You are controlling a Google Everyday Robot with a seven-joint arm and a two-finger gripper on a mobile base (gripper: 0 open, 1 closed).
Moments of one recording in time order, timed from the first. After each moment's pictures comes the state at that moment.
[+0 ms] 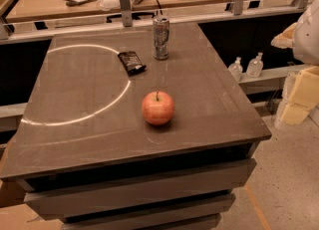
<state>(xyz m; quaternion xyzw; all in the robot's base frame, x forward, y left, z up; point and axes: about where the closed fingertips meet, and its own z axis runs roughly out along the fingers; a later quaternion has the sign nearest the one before) 0.438 -0.217 0.976 -0.60 0.78 -0.03 0.16</state>
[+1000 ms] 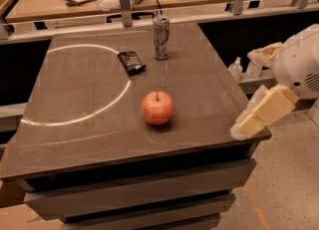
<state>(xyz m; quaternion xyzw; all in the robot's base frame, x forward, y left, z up) 0.437 -0.156 0.955 -0.54 0.77 0.10 0.31</state>
